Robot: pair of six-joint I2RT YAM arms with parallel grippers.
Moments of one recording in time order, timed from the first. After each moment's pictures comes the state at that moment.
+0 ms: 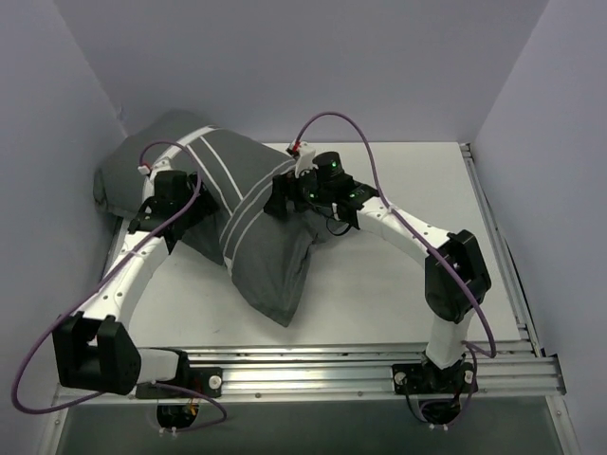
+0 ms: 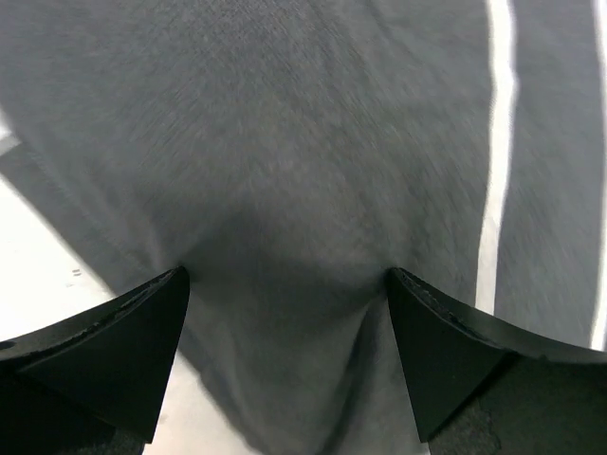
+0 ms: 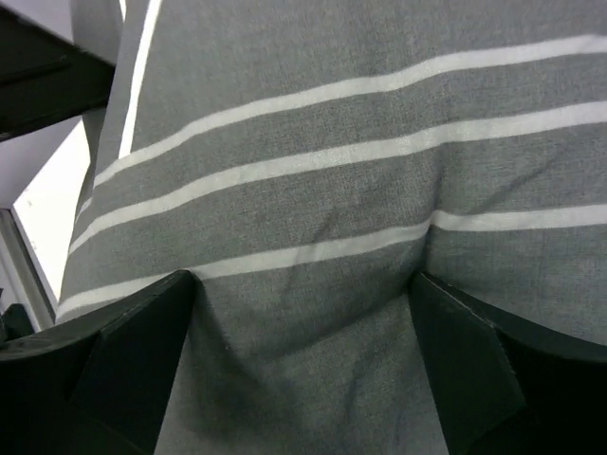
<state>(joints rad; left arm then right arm) -0.17 1.26 1.08 -0.46 -0.23 -0.59 0.62 1.80 1.44 -0.07 -0.38 0.26</state>
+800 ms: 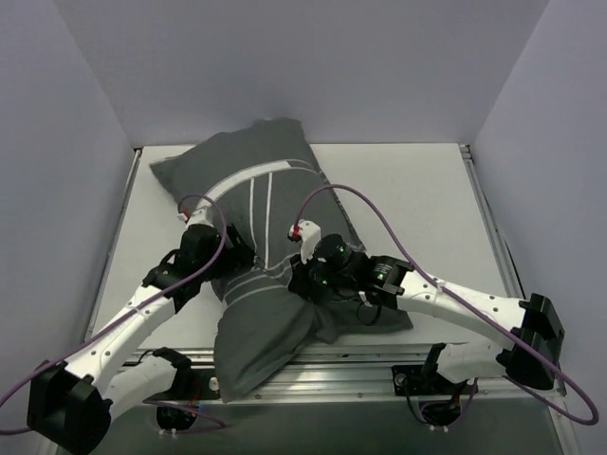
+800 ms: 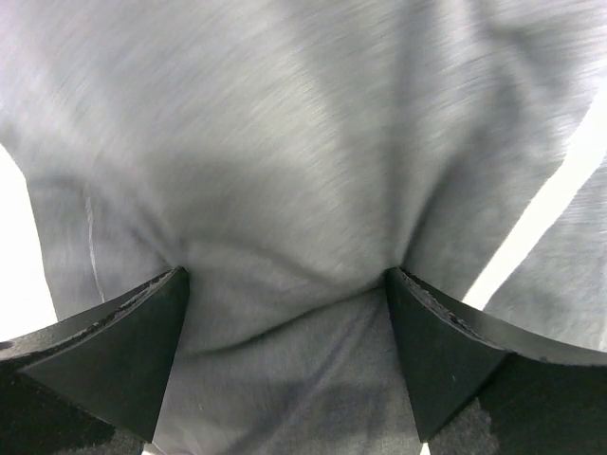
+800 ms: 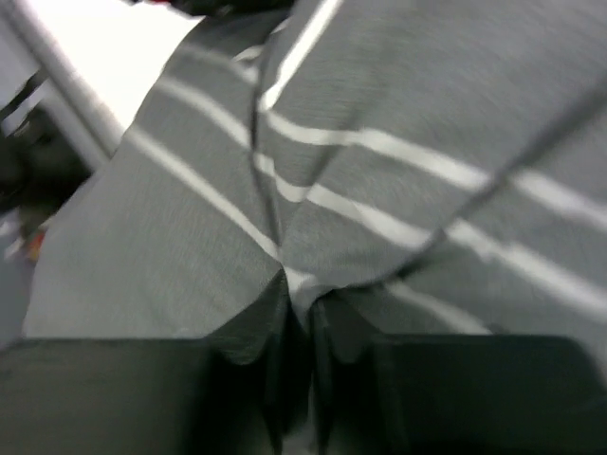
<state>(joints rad) -0.44 1.07 0.73 -0.36 -0.12 -0.75 1.01 1.31 0.98 -0.27 -0.03 0.33</state>
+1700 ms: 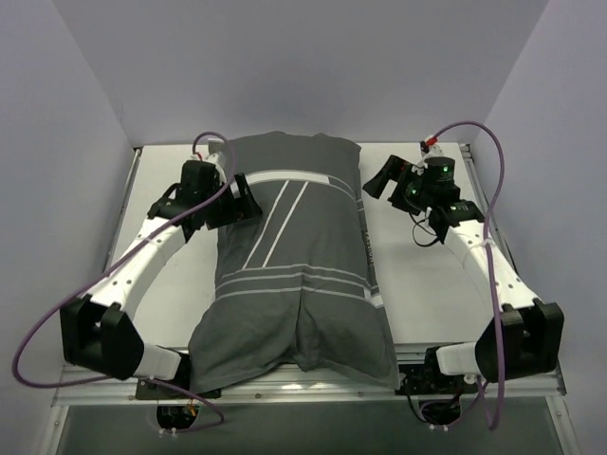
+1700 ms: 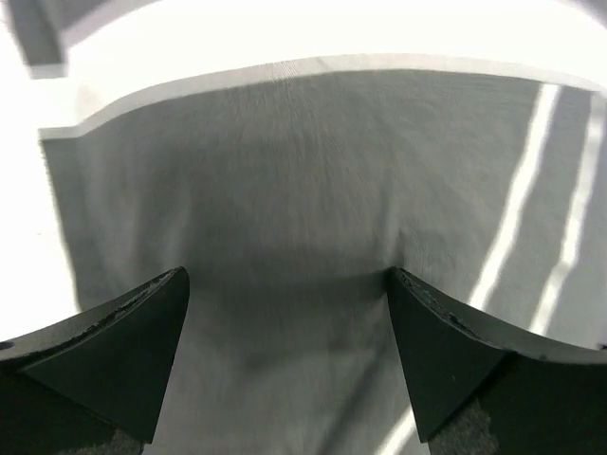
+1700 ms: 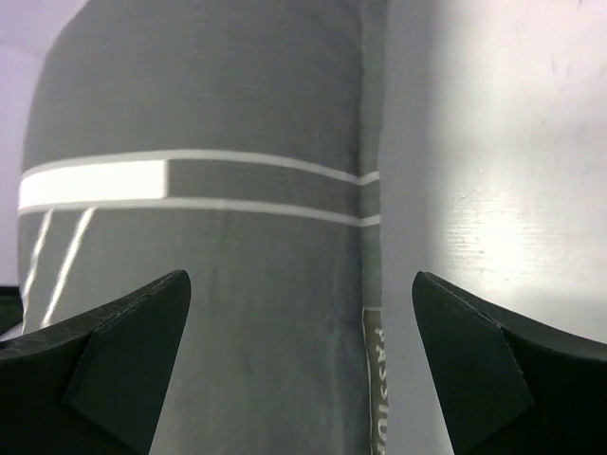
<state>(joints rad) -0.32 1.36 1.24 -0.56 0.11 -0.55 0.18 1.31 1.16 -0.34 -0.22 0.52</state>
